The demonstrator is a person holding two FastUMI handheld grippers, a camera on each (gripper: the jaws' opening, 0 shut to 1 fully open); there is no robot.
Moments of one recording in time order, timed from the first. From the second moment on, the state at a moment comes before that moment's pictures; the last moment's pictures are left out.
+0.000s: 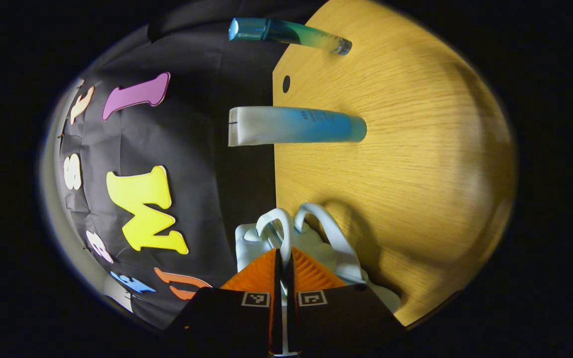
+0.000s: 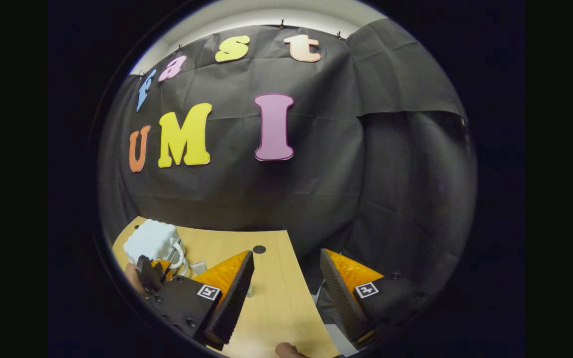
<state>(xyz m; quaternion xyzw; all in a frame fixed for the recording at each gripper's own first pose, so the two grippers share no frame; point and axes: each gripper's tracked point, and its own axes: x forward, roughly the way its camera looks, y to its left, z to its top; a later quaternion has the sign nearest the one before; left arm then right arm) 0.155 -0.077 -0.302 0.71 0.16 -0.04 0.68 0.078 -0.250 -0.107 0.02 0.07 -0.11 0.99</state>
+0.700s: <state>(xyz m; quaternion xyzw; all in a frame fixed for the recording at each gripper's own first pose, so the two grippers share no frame) 0.136 0.013 -0.137 0.50 0.09 -0.01 0.86 0.075 -0.133 -0.053 -0.01 0.03 -0.14 0.99</state>
